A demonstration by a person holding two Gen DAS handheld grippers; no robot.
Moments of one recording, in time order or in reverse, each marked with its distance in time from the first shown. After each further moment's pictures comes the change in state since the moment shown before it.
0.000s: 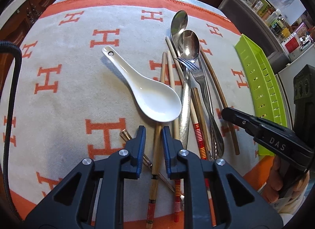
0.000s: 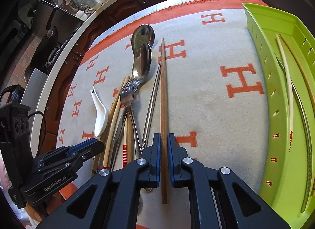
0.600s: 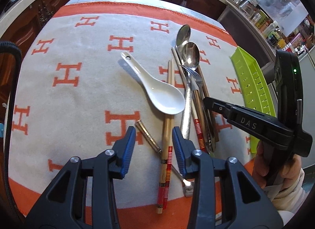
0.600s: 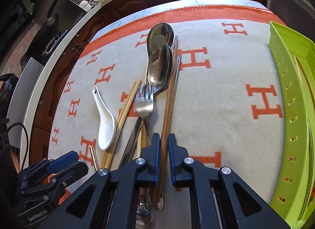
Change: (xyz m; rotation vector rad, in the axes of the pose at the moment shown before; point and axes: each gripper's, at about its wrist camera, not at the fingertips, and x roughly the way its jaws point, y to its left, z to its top) left arm -0.035 0.022 -0.015 -0.046 -0.062 -0.040; right arm 0.023 0.038 0.024 -0.065 0.020 -0.053
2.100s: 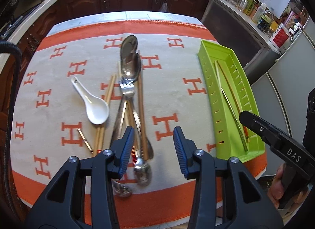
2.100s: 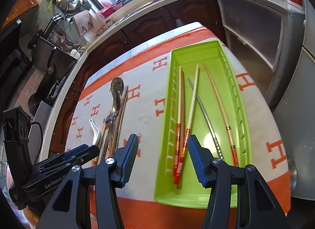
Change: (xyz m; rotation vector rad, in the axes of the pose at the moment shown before) left arm -0.019 -0.132 0.000 0.108 -0.042 0.102; right arm -0.171 -0.121 -0.072 0.179 -0.235 0.006
